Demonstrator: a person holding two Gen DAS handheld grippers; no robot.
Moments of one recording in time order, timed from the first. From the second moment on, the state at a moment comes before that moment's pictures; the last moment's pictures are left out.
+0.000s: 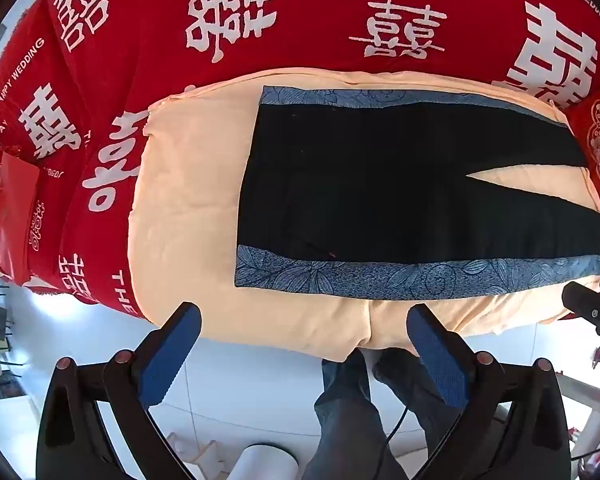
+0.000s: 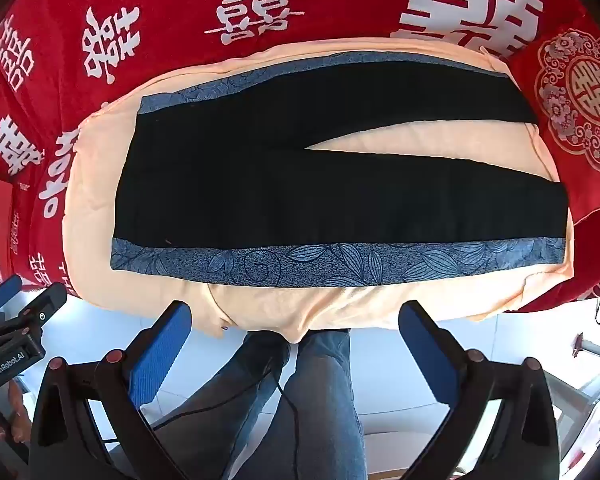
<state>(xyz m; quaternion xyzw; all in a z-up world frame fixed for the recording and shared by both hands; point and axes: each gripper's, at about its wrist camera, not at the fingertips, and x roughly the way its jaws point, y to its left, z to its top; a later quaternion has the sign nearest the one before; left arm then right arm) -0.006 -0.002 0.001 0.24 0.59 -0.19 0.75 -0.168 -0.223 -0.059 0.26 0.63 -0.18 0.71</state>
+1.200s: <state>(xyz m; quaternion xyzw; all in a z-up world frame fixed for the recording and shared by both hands) 0.000 0.011 -0.010 0.21 0.64 -0.19 0.71 -0.163 -0.208 -0.055 0.22 0.64 -0.19 0.71</state>
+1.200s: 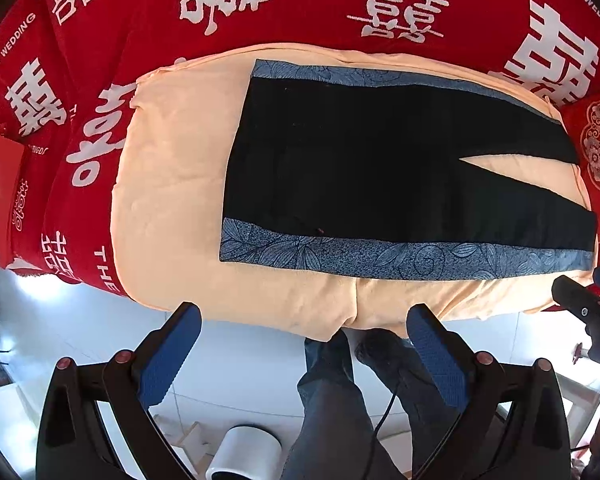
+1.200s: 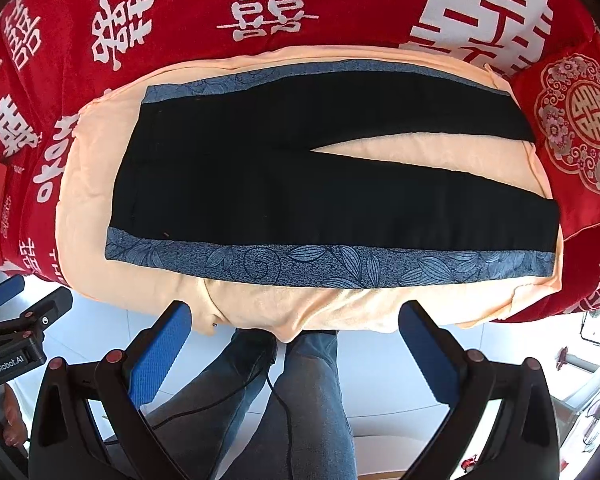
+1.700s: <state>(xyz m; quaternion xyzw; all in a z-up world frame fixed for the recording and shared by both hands) -0.004 0.008 -0.002 0.21 0.63 -0.19 0.72 -0.165 -0.210 -0.054 0.22 0.64 -0.19 0.71</state>
